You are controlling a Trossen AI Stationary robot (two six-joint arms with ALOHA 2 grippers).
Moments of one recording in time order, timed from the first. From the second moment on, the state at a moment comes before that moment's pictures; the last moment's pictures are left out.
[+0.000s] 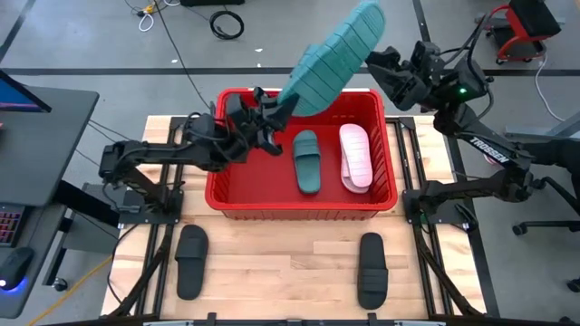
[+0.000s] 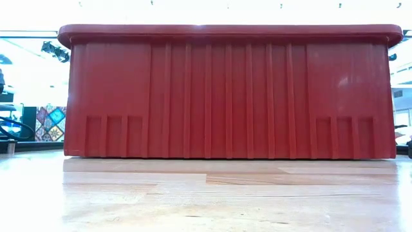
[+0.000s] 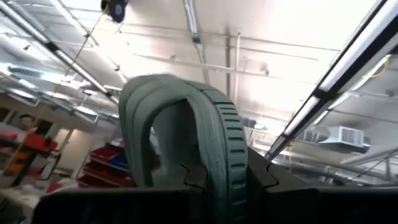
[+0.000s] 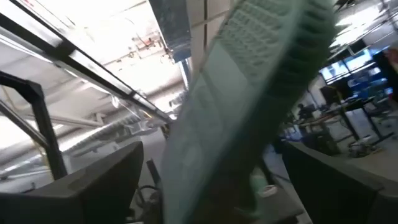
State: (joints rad) left arm 0.04 1.56 1.41 0.93 -0.29 -0.17; right arm -0.56 1.12 1.37 0.29 -0.36 0.66
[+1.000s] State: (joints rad) left arm 0.05 1.63 1.41 0.89 -0.28 -0.16; right arm -0.58 1.12 1.37 0.37 -0.37 0.66
